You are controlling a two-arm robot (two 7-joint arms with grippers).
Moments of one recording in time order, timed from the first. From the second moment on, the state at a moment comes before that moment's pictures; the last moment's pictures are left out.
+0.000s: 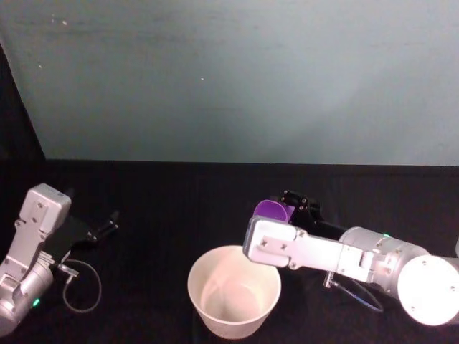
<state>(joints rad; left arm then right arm) -0.20 0.60 0.45 -1.41 -0.25 -0.12 0.03 0.42 0.62 -0.71 -1.84 -0.41 0.40 0.45</state>
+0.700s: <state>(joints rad) -0.20 0.60 0.45 -1.41 -0.25 -0.12 0.03 0.50 0.62 -0.85 -1.85 -0.69 0.42 0.54</state>
